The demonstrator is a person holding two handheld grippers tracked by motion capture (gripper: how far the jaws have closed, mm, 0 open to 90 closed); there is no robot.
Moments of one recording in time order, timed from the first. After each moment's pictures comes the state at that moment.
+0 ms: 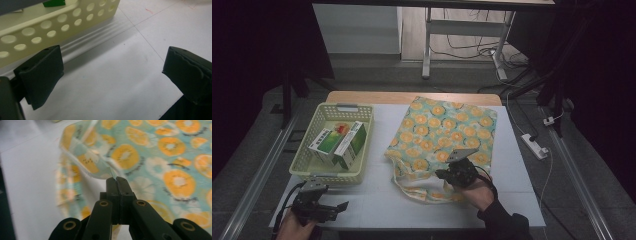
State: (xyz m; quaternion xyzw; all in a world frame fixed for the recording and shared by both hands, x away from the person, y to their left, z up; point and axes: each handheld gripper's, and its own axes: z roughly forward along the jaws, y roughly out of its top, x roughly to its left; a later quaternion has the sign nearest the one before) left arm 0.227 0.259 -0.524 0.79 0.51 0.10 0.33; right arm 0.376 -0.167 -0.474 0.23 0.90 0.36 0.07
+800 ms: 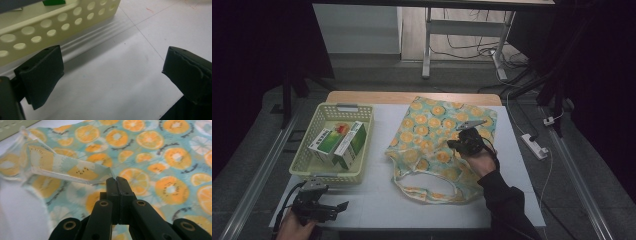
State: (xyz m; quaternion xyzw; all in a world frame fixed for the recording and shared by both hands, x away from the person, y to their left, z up) left arm 0.227 0.259 -0.524 0.79 0.51 0.10 0.33; right arm 0.472 -0.186 -0.472 0.30 0.87 0.36 0.12
